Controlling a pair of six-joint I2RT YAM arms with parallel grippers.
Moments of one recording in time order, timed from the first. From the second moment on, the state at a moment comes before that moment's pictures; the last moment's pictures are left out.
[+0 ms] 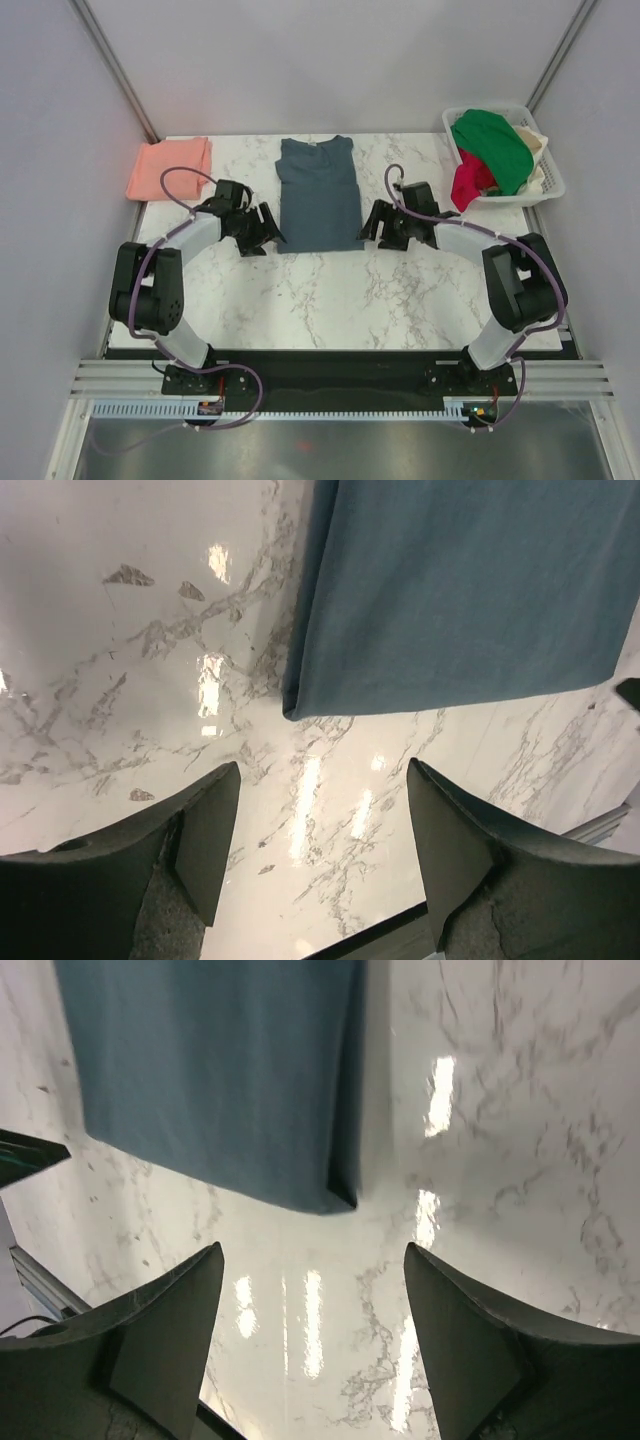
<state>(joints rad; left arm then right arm) -0.19 1.66 1.05 -0.46 0.33 -0.55 0.33 1.68 1.02 -0.15 -0.37 0.59</state>
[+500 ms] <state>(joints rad) -0.18 1.61 0.86 -0.21 0.39 -0.58 0.34 1.84 0.85 0.29 -0.48 0.70</state>
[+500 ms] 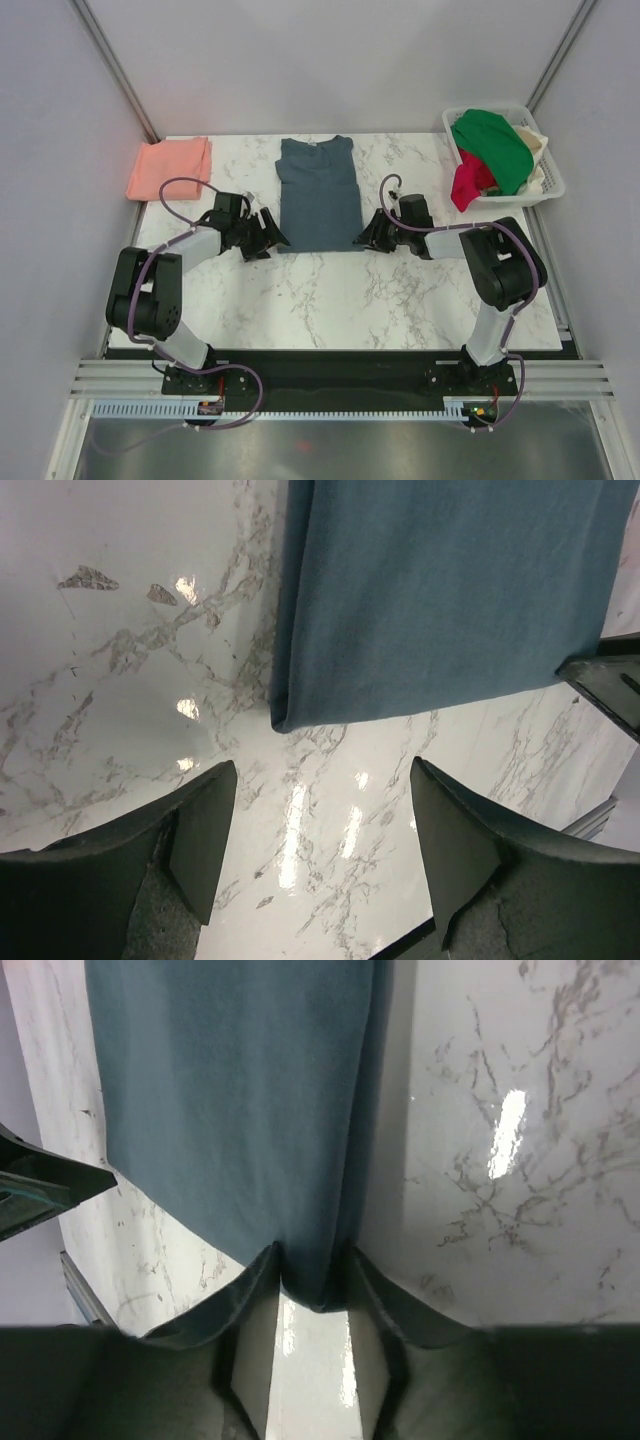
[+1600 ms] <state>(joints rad) -0.41 1.19 0.72 -0.21 0.31 -0.70 0.37 1.43 0.67 -0.02 -0.35 0.71</state>
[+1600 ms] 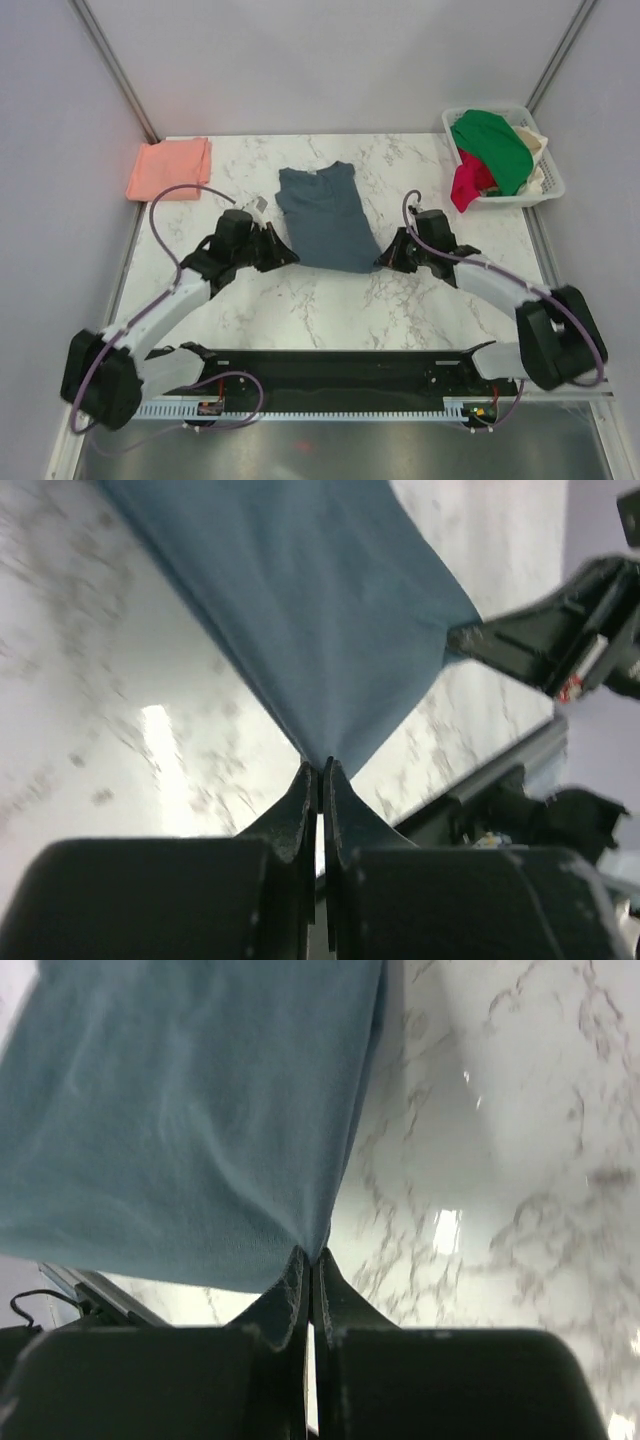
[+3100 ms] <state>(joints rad) -0.30 1.25 1.04 -0.71 0.19 -0.73 0.40 1.68 1.38 -0.65 -0.29 0.59</state>
